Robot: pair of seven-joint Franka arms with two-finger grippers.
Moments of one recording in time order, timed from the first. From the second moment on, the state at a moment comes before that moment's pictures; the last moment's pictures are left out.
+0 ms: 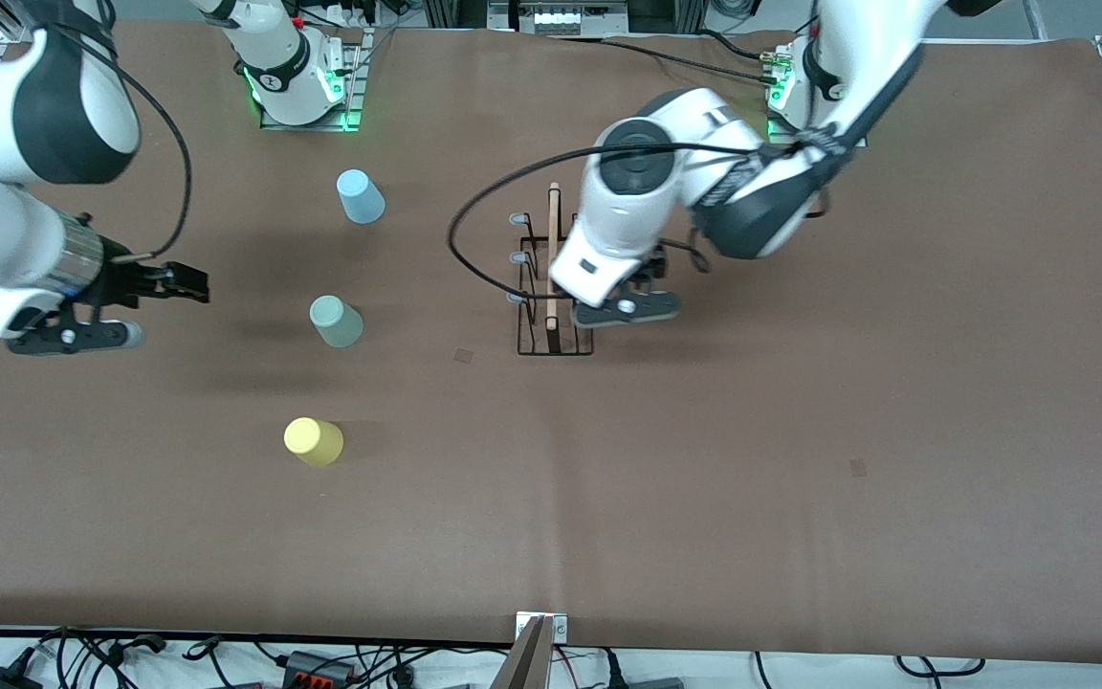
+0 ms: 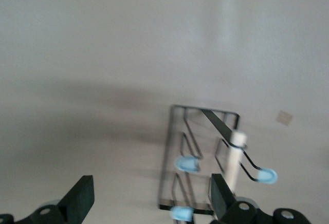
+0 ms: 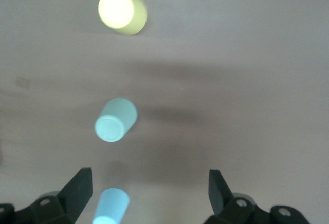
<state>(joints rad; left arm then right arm) -0.06 0.56 -0.75 -1.44 0.31 1.82 -0.97 0.08 0.21 0.01 -1.71 0.04 1.73 0.01</state>
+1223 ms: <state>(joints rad) -0.01 0.12 0.00 -1.54 0.06 1.54 0.04 0.20 0.42 0.01 -1.96 0.16 2.01 0.21</state>
